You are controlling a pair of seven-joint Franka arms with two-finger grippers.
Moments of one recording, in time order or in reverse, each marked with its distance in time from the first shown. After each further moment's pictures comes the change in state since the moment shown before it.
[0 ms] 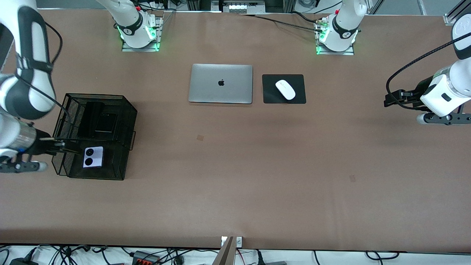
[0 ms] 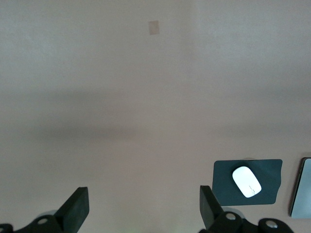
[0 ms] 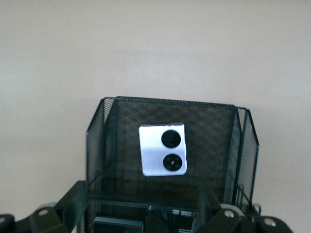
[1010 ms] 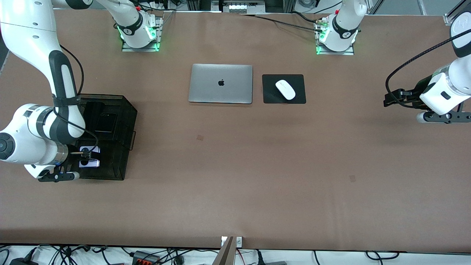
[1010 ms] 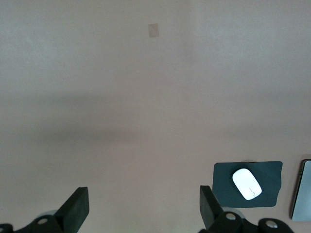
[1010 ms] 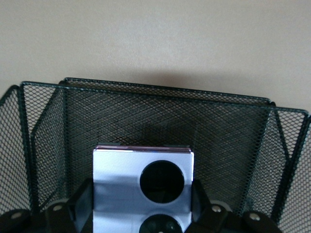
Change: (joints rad) left arm -0.001 -0.011 -0.001 -0.015 0.000 0.018 0.000; right arm -0.006 0.260 -0.004 -0.011 0.003 0.146 -0.048
